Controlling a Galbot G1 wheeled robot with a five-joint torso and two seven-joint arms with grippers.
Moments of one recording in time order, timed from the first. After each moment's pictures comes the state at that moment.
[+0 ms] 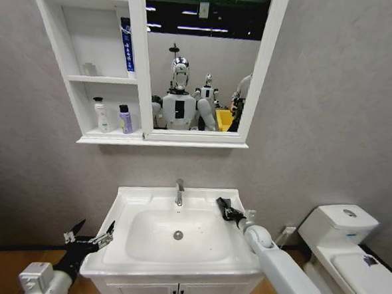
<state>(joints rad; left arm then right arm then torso) 1.93 -1.26 -0.88 -2.49 -0.45 0.31 -0.06 -0.88 1.02 0.14 1.43 0.79 -0.31 0.15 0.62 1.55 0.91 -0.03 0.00</state>
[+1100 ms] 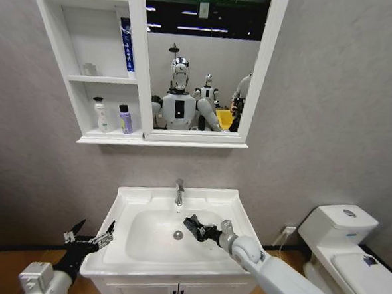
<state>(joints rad) 1.93 -1.26 -0.88 -2.49 -0.45 0.31 -0.06 -0.82 0.86 -0.24 1.66 0.74 -0.42 -0.07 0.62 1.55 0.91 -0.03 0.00</state>
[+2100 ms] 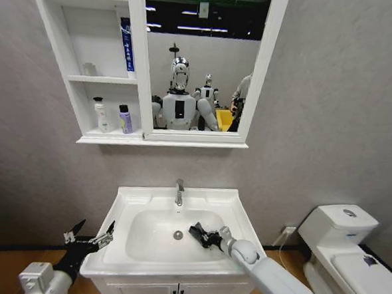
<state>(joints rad) 1.93 -1.26 -0.88 -2.49 -0.45 0.31 -0.06 -0.85 0.93 -0.19 1.42 0.52 -0.32 -0.17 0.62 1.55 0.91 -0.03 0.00</state>
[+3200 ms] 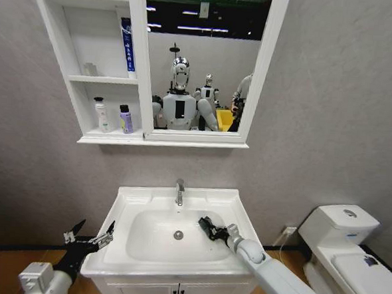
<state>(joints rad) 1.93 -1.26 -0.88 -2.49 -0.45 0.31 -0.06 -0.88 0.93 -0.09 1.42 0.53 -0.27 -0.04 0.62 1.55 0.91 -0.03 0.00</state>
